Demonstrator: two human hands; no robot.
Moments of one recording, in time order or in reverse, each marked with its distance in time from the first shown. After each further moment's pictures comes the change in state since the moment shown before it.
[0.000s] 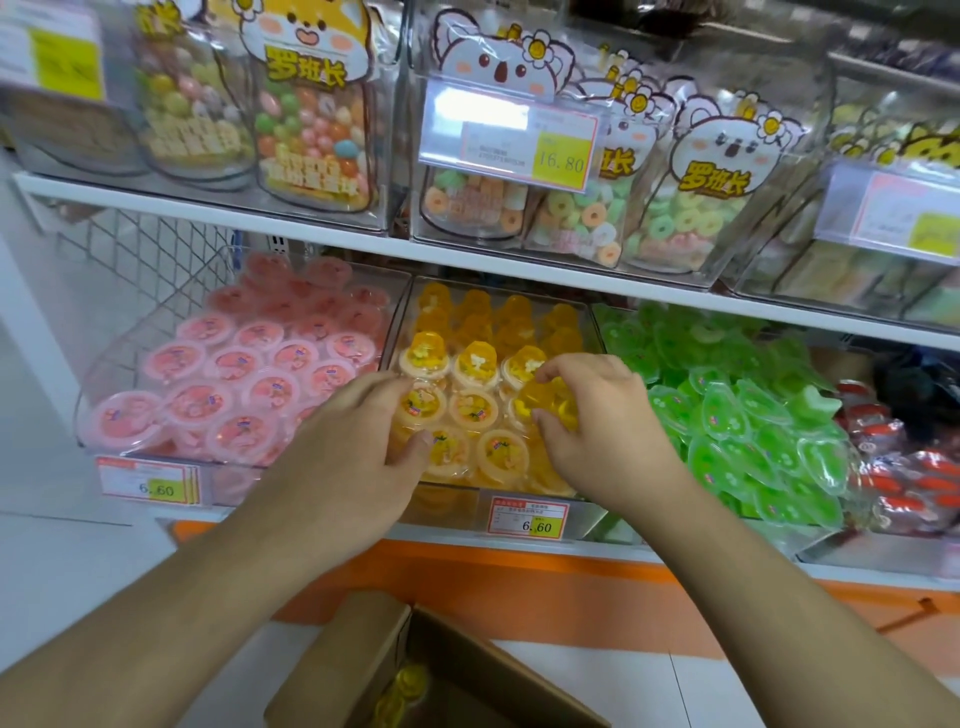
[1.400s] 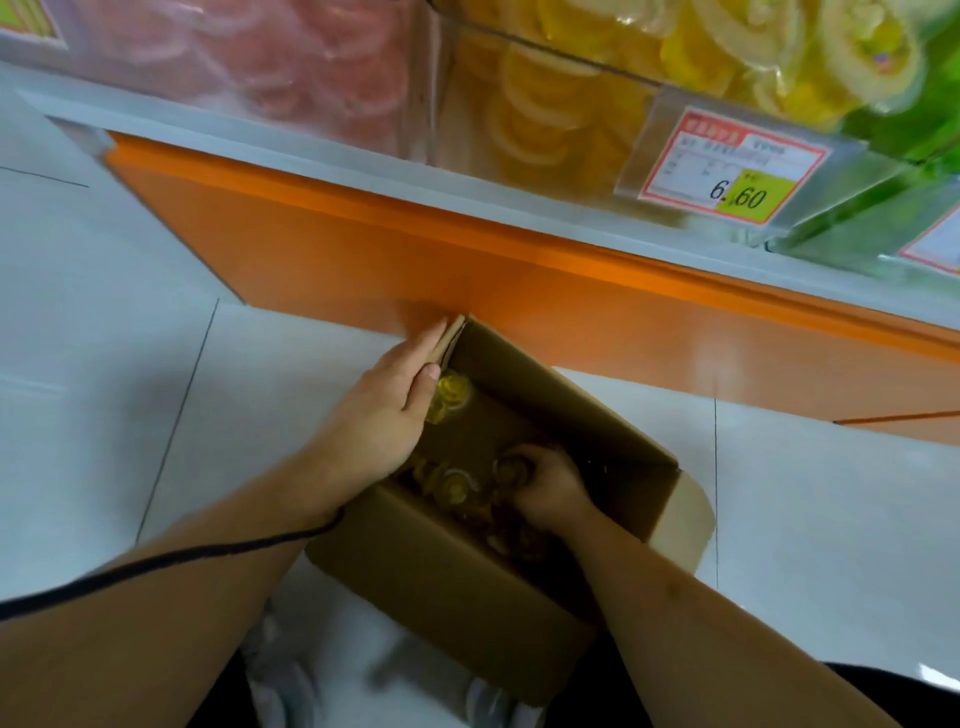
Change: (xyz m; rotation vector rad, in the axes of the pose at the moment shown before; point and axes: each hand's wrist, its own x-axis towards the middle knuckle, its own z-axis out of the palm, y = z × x) left_hand -0.134 -0.171 0.228 -0.413 -0.440 -0.353; right_hand -0.290 0.048 0.311 0.310 -0.938 0.834
